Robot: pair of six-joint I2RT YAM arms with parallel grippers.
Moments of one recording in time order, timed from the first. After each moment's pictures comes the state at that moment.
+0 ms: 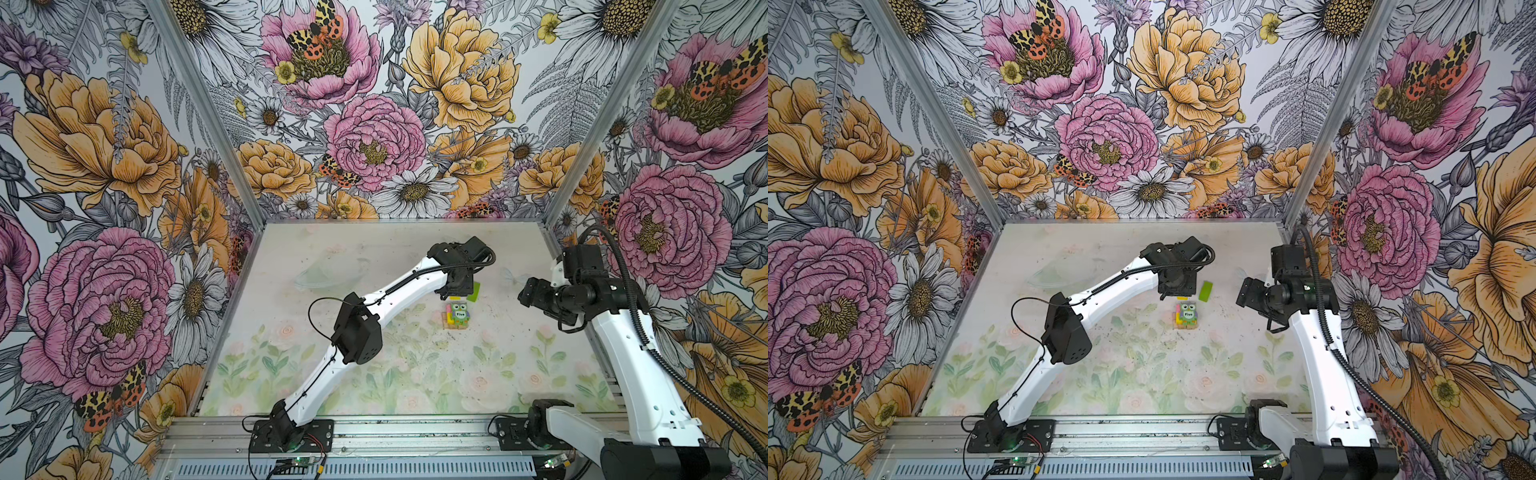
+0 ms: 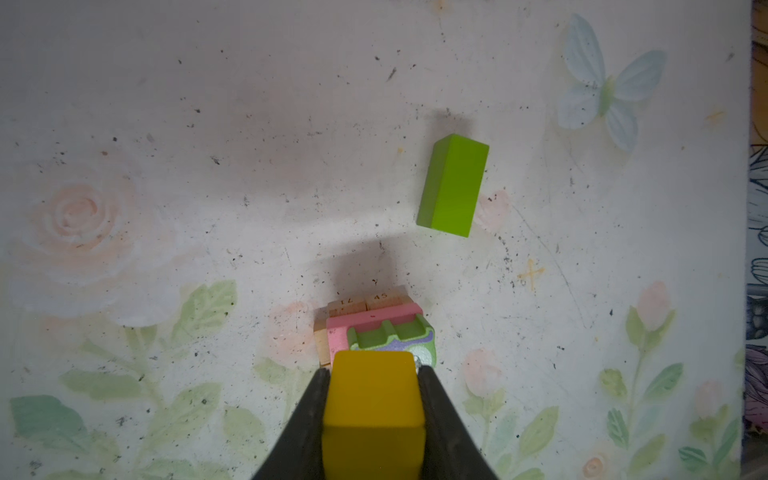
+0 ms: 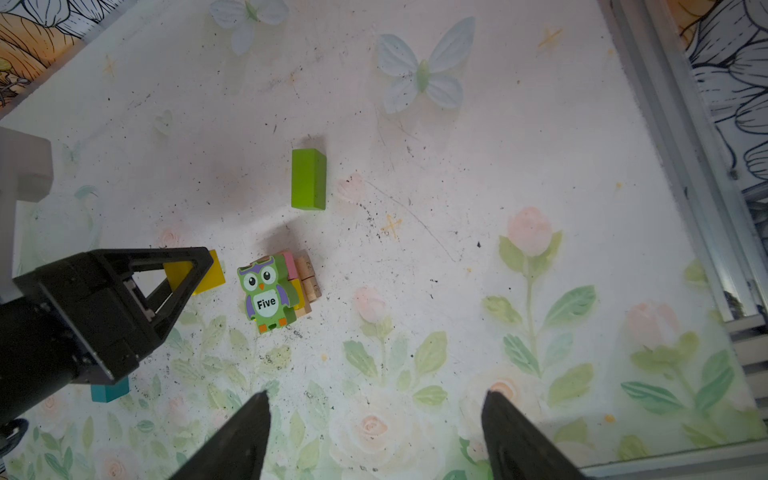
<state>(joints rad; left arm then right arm) -0.95 2.42 2.47 -1.20 -0.13 -0.80 -0.05 1.09 1.25 -1.26 -0.11 0.38</state>
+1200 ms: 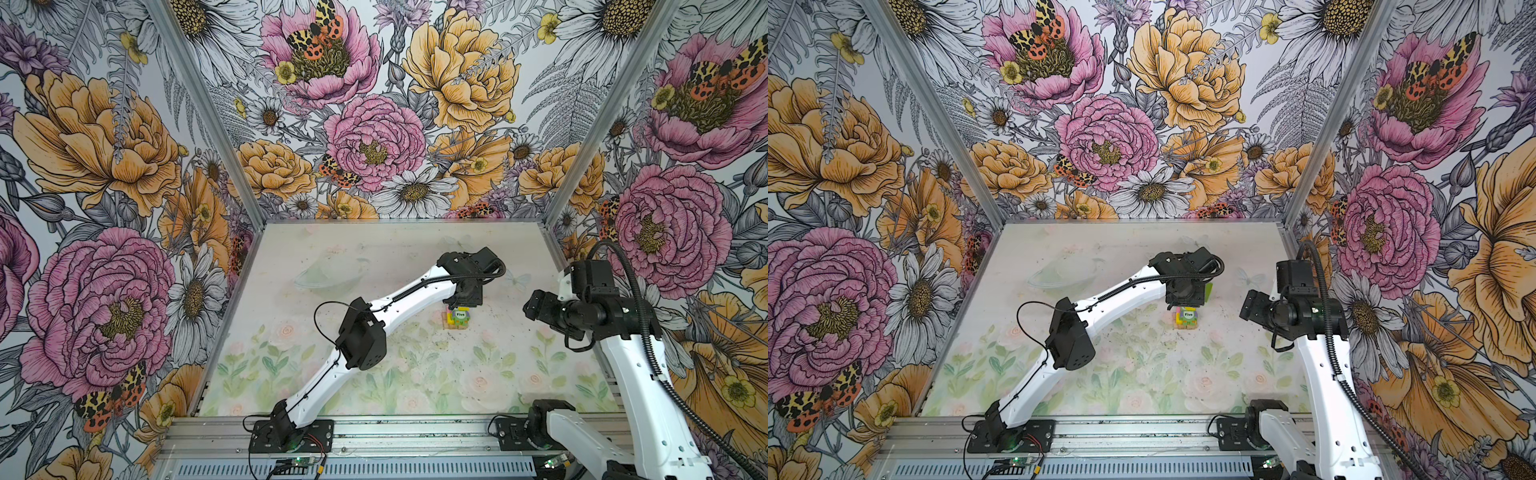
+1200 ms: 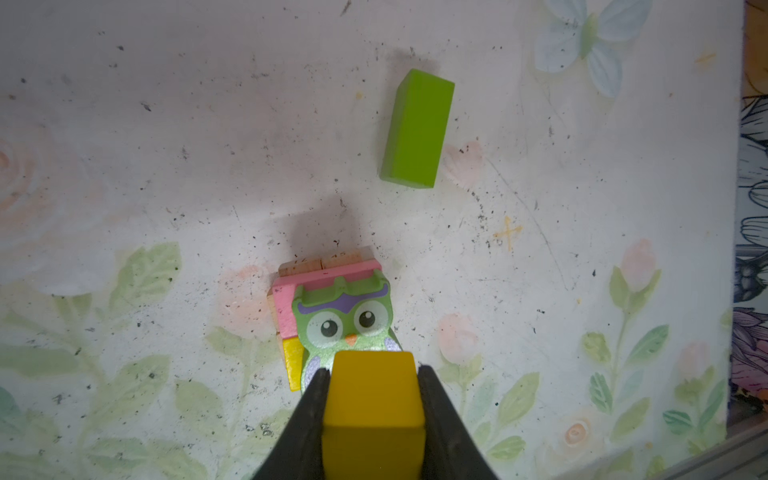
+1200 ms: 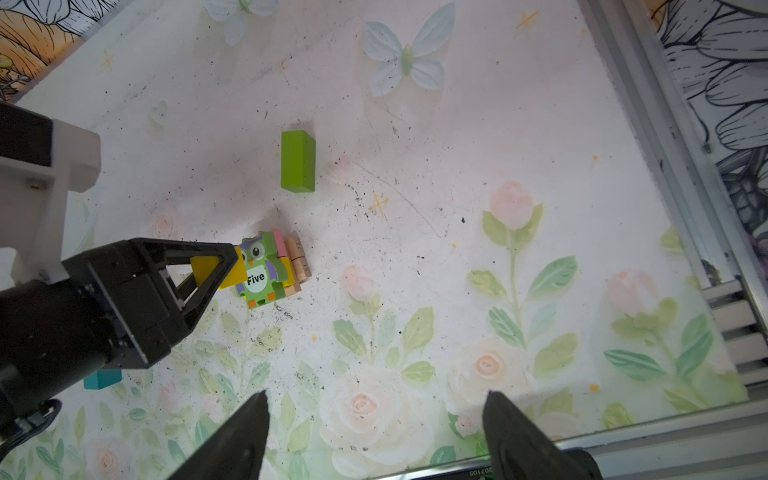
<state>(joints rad) -1.00 2.44 2.47 -1.21 -0.12 -0.84 -0.06 0.96 1.19 -1.31 -0.10 0.38</state>
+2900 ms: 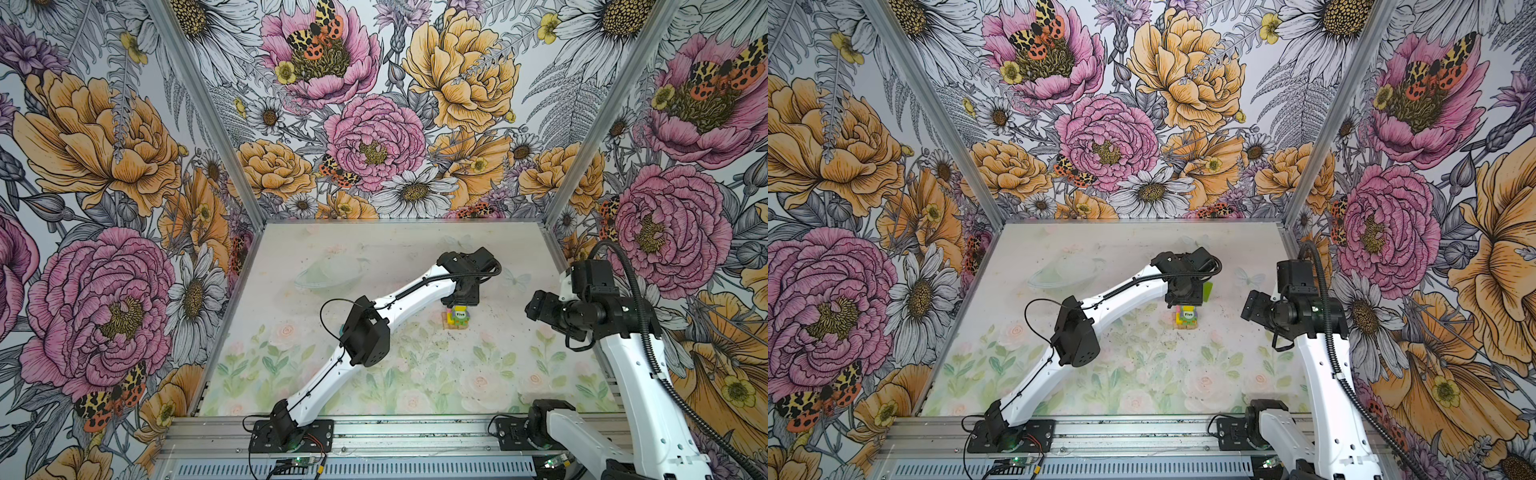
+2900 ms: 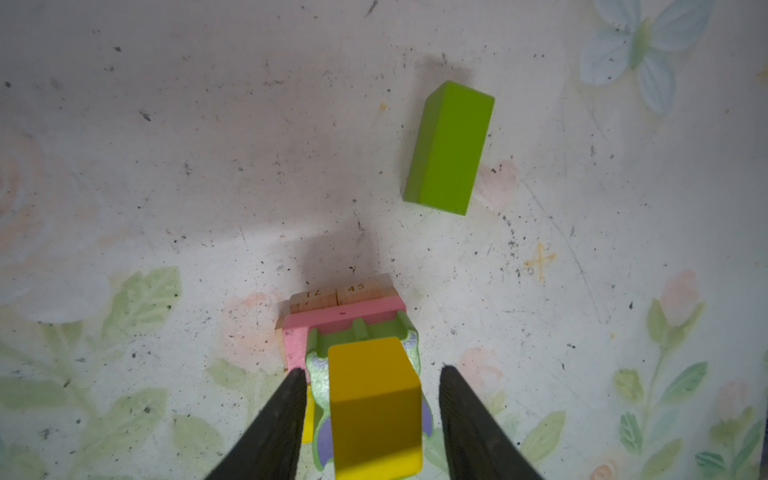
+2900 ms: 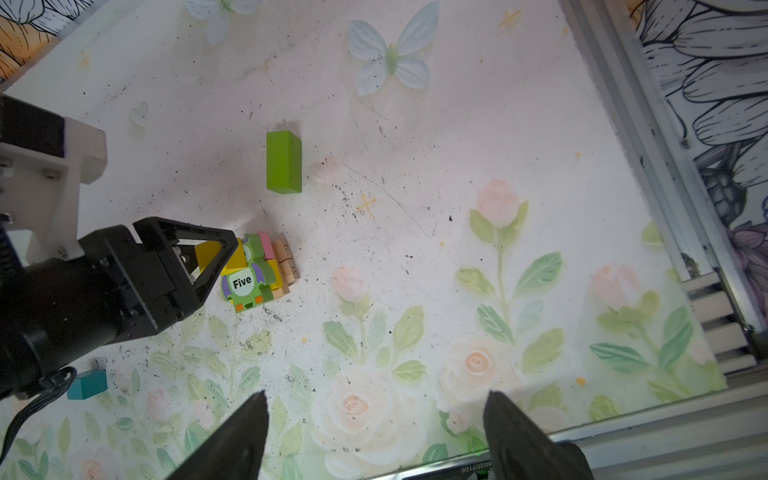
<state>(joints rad) -0.98 2.50 2.51 -1.21 -0.12 -0.84 -0.07 0.97 1.19 -1.32 -0.07 0.38</state>
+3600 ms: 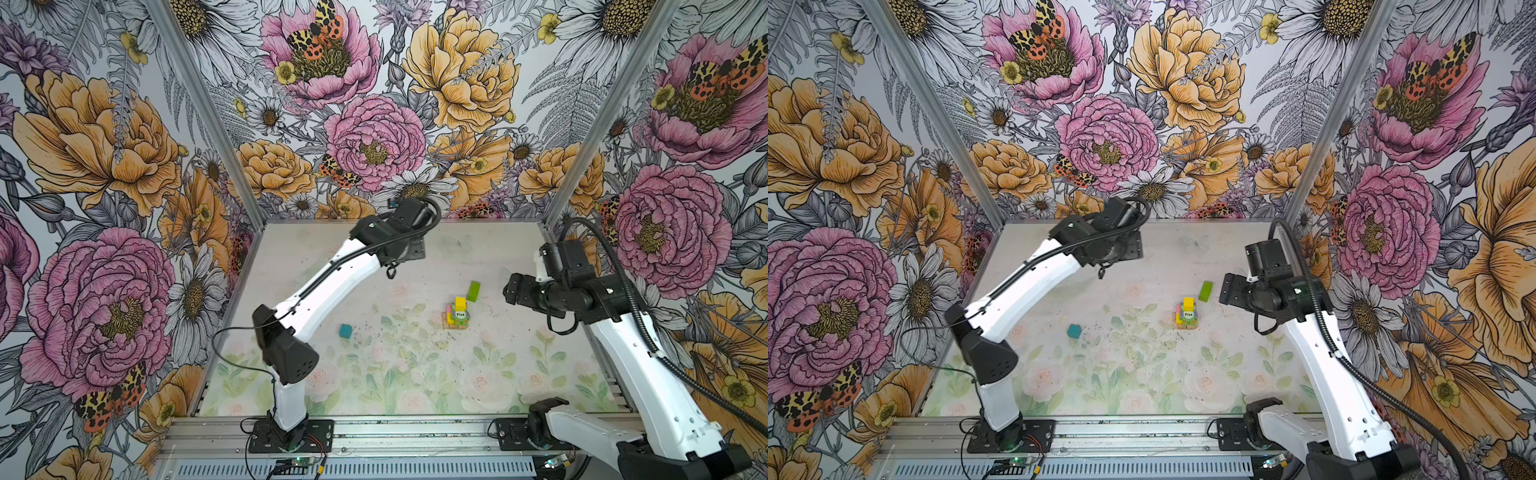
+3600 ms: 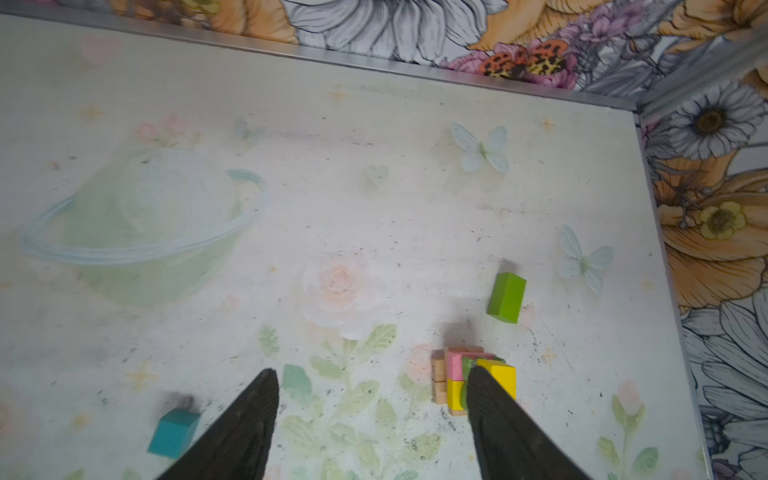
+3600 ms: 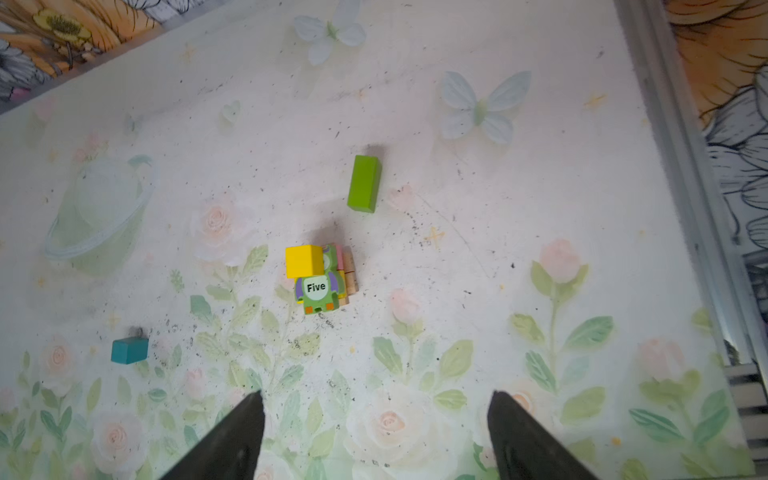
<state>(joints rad) -0.73 1.72 1.95 -1.15 -0.38 -0.74 0.31 1.14 1.37 -1.27 0.04 0.50</state>
